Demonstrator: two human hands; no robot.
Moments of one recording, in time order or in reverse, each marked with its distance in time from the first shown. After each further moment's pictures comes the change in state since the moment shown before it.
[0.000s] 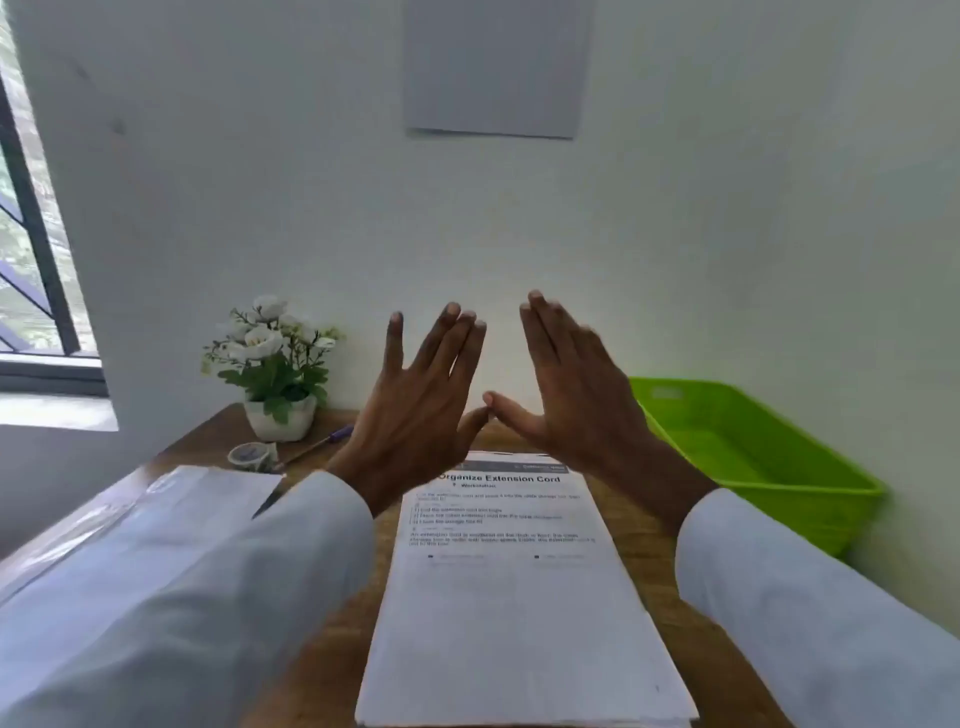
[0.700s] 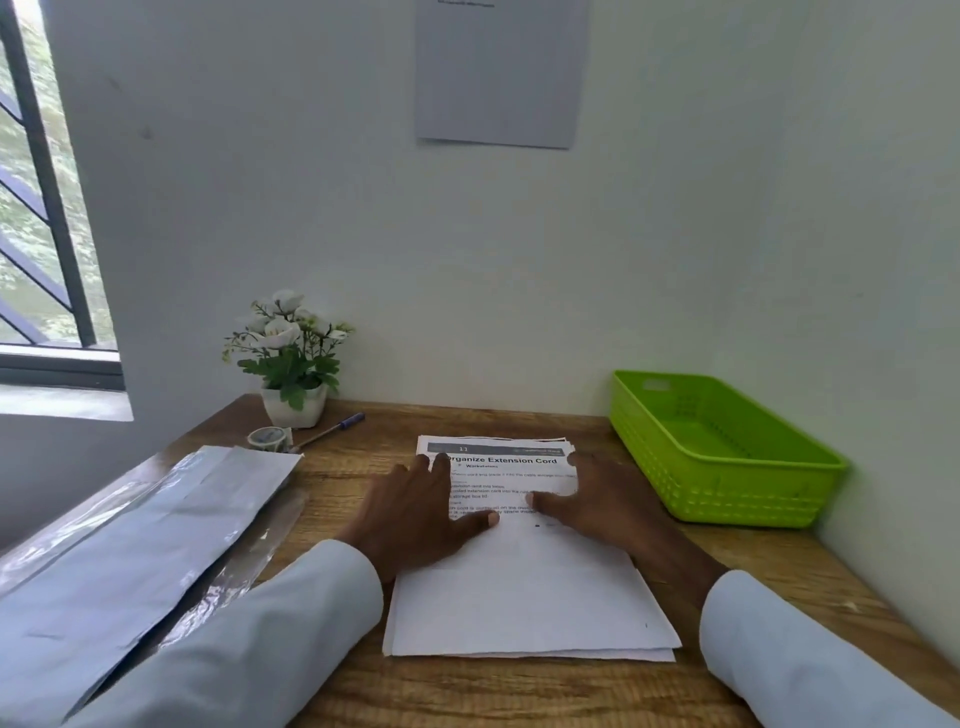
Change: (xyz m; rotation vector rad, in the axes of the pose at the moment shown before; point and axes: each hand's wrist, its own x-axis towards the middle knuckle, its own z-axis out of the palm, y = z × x) left_hand -0.081 0.031 0.021 -0.235 -0.563 -0.219; right_hand -0.087 -0.013 0.002 0.244 -0.556 0.584
